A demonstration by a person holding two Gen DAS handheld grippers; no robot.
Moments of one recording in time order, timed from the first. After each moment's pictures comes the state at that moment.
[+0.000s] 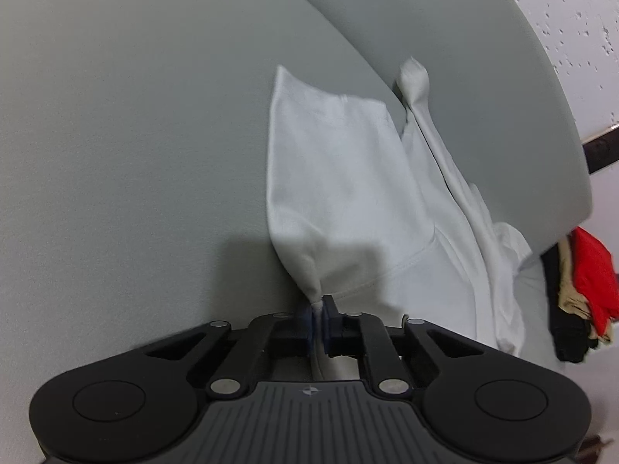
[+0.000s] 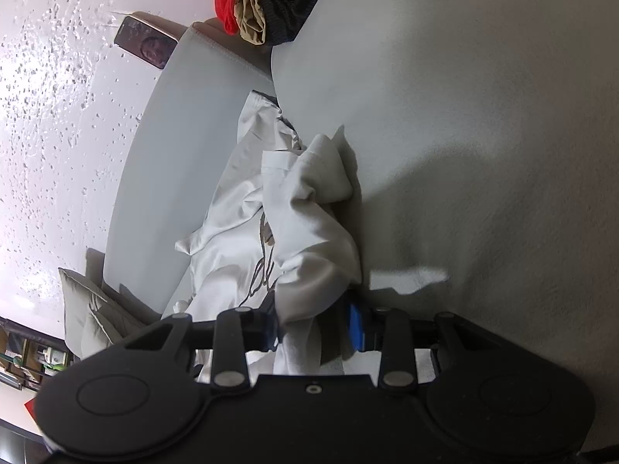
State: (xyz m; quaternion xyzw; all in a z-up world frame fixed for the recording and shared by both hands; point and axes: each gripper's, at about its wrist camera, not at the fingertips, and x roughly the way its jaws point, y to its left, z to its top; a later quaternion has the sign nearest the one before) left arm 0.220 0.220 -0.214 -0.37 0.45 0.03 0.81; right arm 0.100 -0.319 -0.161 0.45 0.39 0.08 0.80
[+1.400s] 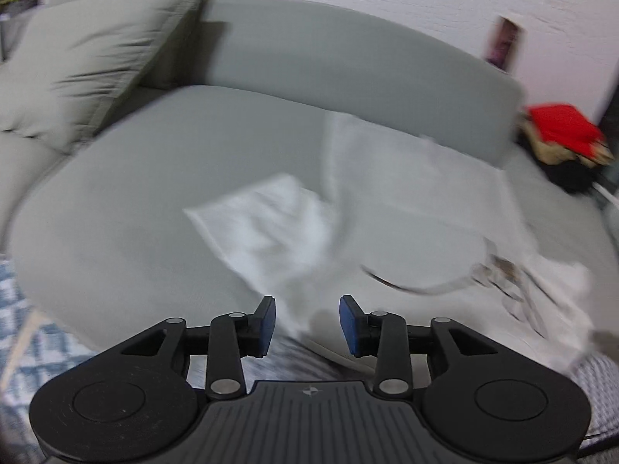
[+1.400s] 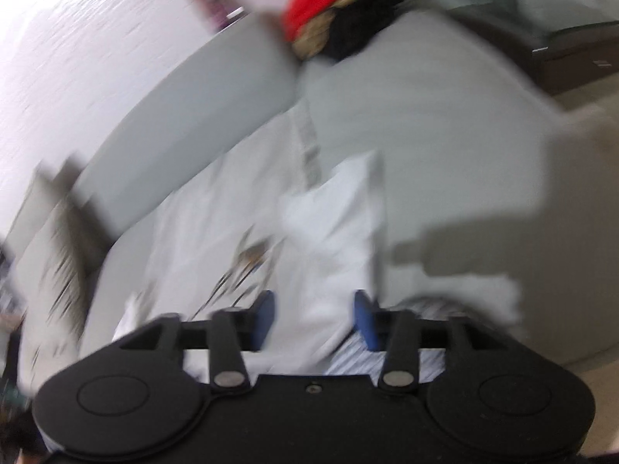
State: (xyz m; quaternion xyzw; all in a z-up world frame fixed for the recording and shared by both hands) left arm -0.058 0.193 -0.074 -0.11 0.41 0.02 0.91; right arm -0.029 -0.284 -0.069 0.26 0.44 0.09 0.86
